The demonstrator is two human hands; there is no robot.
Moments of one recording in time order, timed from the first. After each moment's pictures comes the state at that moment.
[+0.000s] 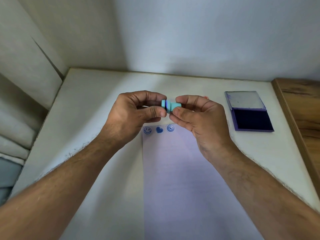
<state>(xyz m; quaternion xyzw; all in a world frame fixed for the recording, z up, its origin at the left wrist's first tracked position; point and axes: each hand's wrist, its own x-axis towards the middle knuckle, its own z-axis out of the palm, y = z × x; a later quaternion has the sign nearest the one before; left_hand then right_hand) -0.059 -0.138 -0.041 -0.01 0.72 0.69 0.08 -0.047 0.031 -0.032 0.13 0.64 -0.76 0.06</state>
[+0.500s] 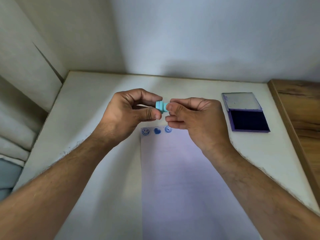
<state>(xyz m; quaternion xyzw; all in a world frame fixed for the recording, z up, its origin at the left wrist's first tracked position) -0.059 -0.144 -0.036 0.01 0.72 0.69 0.08 -0.049 0.032 -0.027 0.09 0.71 -0.70 0.05</state>
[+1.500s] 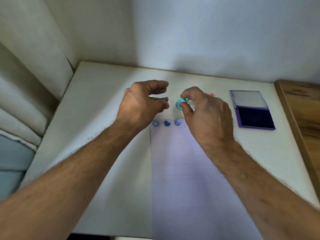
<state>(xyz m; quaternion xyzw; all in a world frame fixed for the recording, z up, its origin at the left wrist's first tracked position) -0.060 -0.138 -0.041 -0.08 0.79 0.60 0.04 -0.049 0.024 -0.049 -0.11 0.95 -0.18 -0.21</state>
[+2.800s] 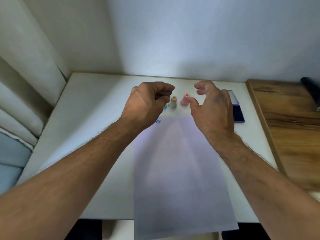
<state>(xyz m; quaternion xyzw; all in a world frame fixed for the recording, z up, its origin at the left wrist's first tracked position) -0.045 -0.089 -0.010 0.00 0.86 0.52 0.01 -0.042 0.079 -0.024 0.05 0.94 -0.29 -0.15</state>
